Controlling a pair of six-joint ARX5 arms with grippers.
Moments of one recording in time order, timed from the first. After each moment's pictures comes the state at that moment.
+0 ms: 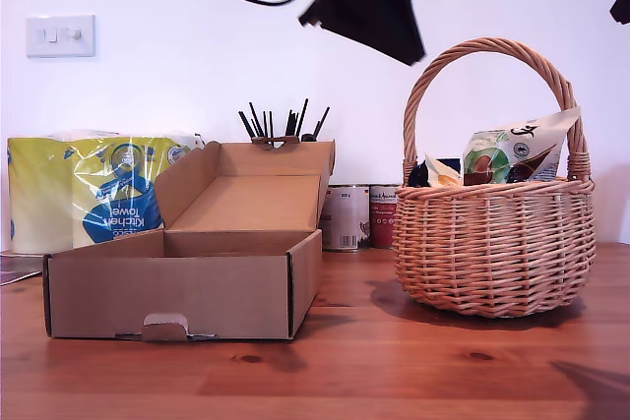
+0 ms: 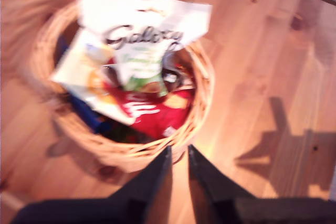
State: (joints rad) left arm -0.75 1.85 1.81 -0.78 0.29 0.20; right arm 0.22 0.63 0.68 -0.52 -0.22 -0.08
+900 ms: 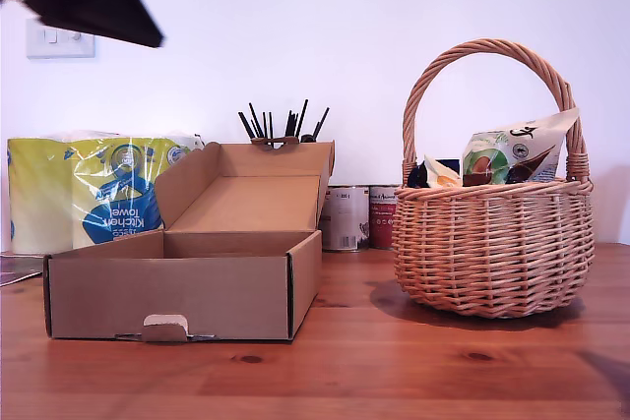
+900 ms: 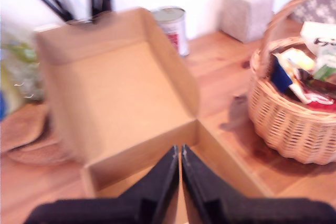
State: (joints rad) left arm -0.43 0.99 0.68 0.02 0.10 0.04; right arm 0.21 0.49 0.57 -0.29 -0.09 -0.08
